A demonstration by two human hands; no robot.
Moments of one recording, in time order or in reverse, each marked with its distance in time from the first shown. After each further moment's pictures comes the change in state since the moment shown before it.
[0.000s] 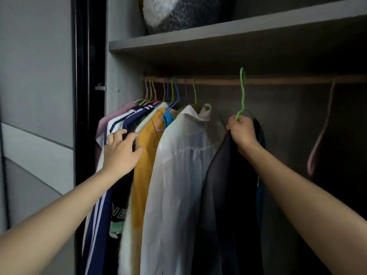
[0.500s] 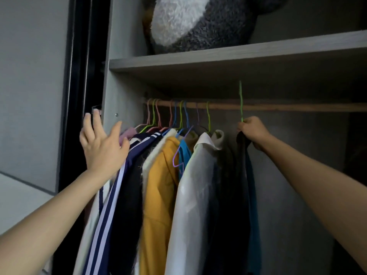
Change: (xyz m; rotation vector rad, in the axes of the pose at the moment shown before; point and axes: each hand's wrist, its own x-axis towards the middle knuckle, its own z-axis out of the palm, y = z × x) left_hand 0.139 -0.075 0.021 0.061 0.358 0.133; right_hand 0.114 -0.023 0.057 -0.370 -0.010 -0.026
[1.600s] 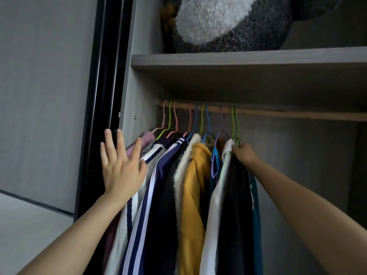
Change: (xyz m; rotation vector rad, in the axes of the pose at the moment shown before) left_hand 0.001 -0.073 0.054 -0.013 -0.025 0.170; right_hand 0.000 0.003 0.120 -0.032 0.021 0.152
